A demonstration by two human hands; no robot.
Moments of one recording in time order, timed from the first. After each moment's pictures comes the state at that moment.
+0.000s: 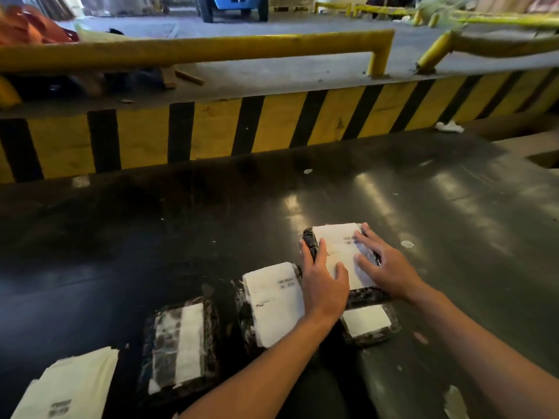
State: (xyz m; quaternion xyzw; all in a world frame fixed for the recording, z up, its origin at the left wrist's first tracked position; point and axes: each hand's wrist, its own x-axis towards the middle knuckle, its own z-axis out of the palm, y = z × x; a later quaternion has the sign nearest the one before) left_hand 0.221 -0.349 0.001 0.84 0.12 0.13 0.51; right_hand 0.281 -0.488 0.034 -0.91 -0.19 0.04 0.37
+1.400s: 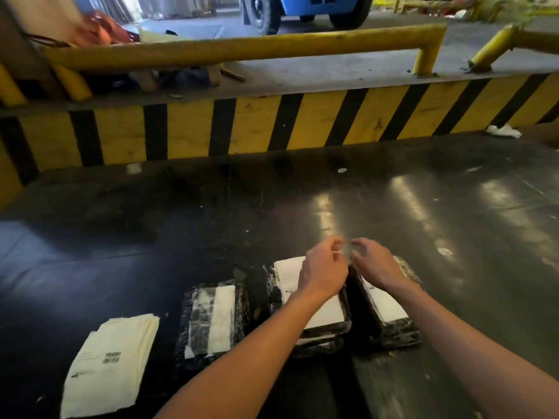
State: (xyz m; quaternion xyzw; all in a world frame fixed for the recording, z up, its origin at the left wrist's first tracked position) left_hand 0.205 -0.297 0.039 0.85 0.14 0.05 0.51; right_hand 0.289 -0.416 0.011 -0.94 -0.13 0.09 0.31
